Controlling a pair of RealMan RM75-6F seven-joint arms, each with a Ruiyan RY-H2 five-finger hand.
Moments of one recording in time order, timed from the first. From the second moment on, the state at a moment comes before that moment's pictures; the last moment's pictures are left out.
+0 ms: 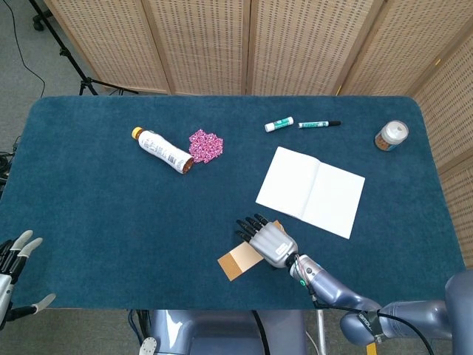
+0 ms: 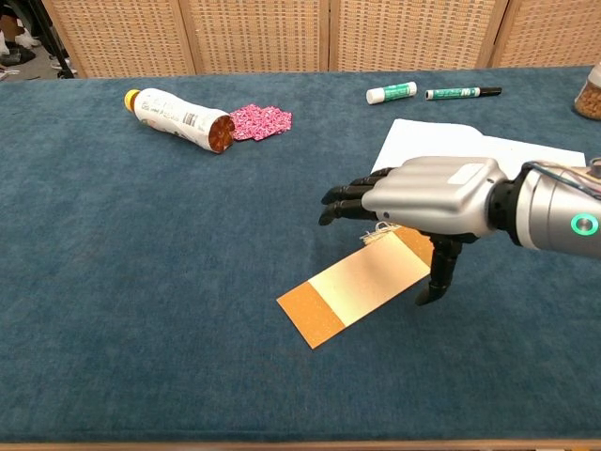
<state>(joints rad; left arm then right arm) 0.07 -1.01 0.10 -1.74 1.71 1.62 -0.15 0.92 -1.45 -0.04 -1.73 -1.11 0.88 -0.61</state>
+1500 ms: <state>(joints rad) 0.06 -1.01 0.10 -1.75 1.70 1.61 -0.15 0.92 -1.54 -0.03 -1.66 -1.04 0.87 -0.70</state>
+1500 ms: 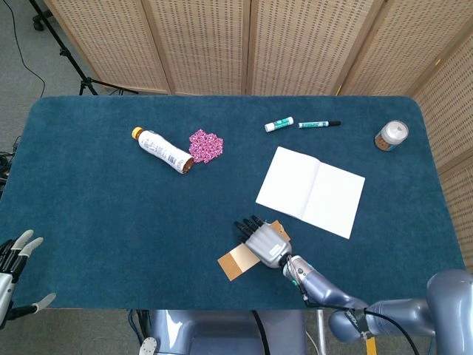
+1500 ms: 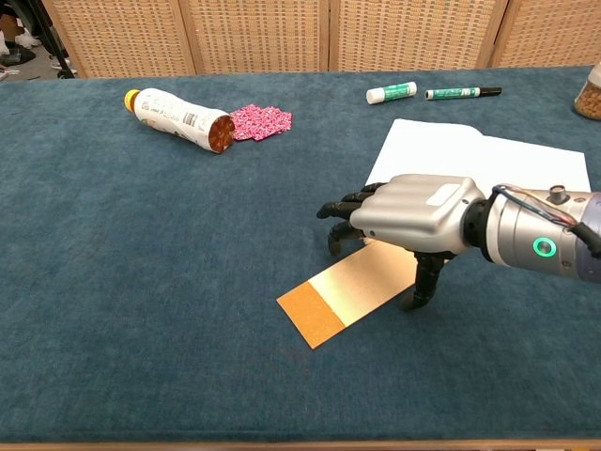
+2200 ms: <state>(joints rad) 0.06 -1.01 0.10 -1.75 1.70 1.61 -0.15 0.92 -1.57 -0.03 -1.62 -1.04 0.86 -0.69</state>
